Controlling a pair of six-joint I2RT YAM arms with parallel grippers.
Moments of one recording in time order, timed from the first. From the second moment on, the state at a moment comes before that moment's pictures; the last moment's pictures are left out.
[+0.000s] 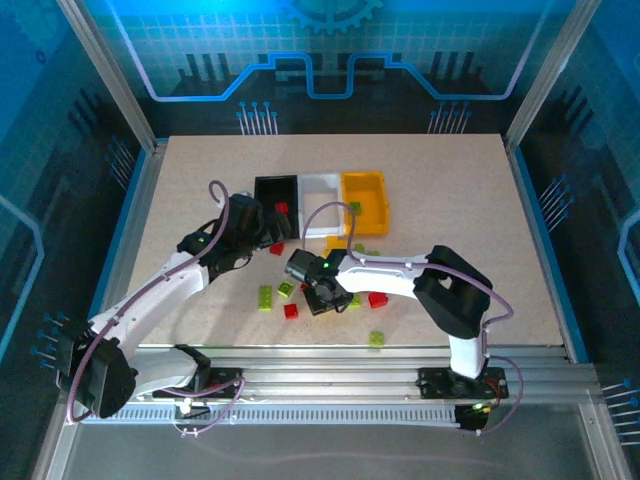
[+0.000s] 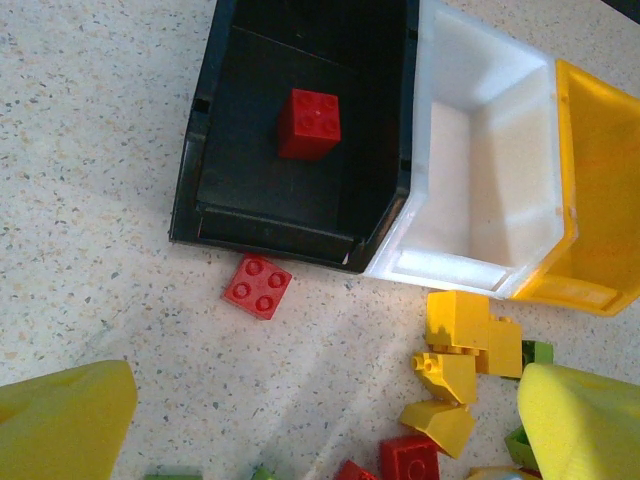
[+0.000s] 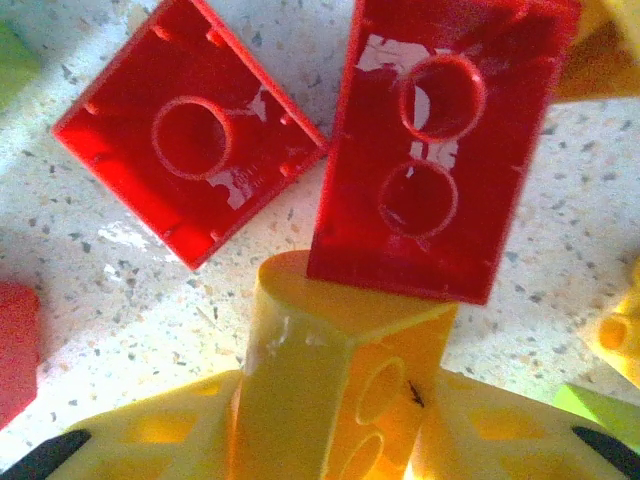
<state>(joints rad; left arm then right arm) -0.45 1.21 0.93 -0.52 -0.17 -0.77 1.03 1.88 1.24 -0.76 0.10 0.65</state>
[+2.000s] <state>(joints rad) -0.45 1.22 0.83 -0.51 -0.04 -0.77 0.52 1.63 1.09 -0.66 0.08 0.49</state>
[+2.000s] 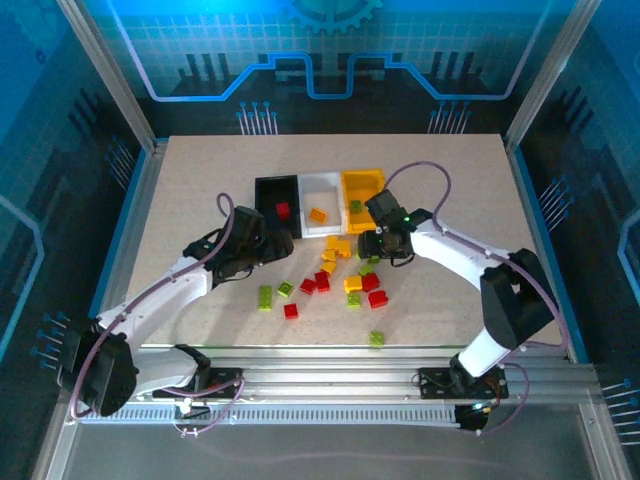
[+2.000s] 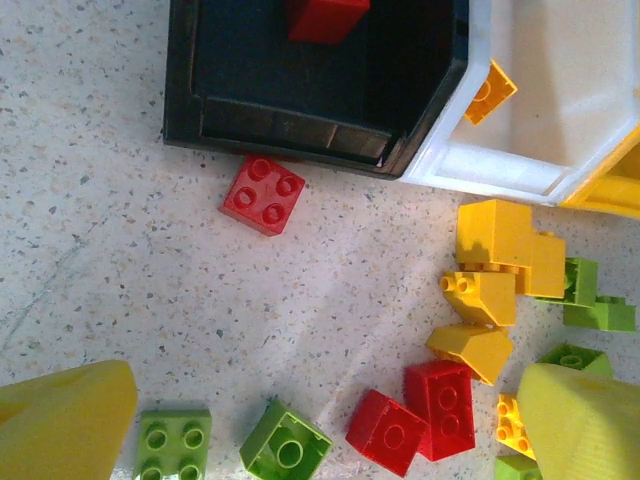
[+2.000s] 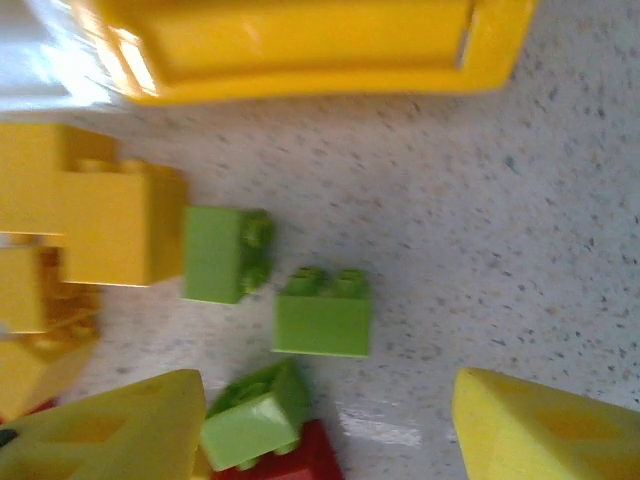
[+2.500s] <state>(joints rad) -0.45 1.24 0.83 -0.51 -0.03 -0.77 0.52 1.78 1.13 -0.65 0.08 0.49</state>
